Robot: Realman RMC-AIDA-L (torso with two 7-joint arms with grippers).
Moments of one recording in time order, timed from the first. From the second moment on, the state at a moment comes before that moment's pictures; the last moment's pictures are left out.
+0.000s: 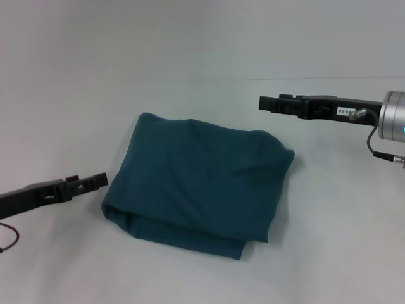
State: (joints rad) left arm -0.39 -2.12 0.56 0.78 2.09 1.34 -1.91; right arm 0.66 2.02 -0.93 -0.62 -1.76 -1.17 1.91
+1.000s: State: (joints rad) left arm -0.43 -2.12 0.58 0.71 2.17 1.37 -1.97; right arm 0.64 2.02 -0.94 -0.61 -1.76 -1.17 1.91
